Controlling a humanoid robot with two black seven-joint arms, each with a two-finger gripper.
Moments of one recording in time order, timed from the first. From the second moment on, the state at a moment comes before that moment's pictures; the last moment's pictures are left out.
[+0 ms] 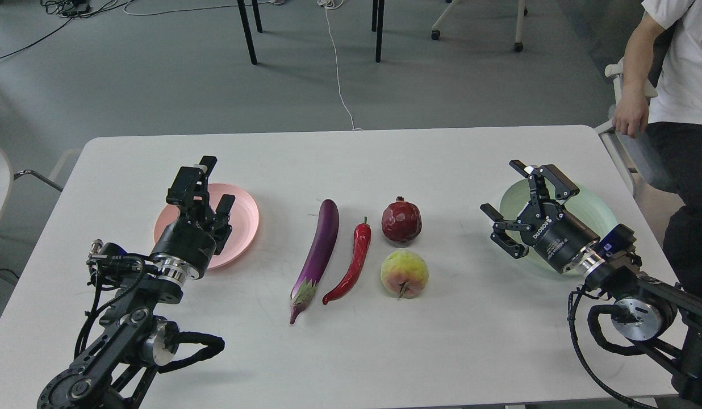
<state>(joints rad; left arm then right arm) -0.04 0.13 -1.22 -1.40 1.00 0.05 -0.25 0.46 -0.57 0.49 1.08 -0.18 0.40 0.49</state>
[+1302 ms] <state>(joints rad) 0.01 0.12 -1.22 -1.47 0.99 0.03 -0.26 1.41 -0.49 -0.36 1.21 -1.58 0.45 0.49</state>
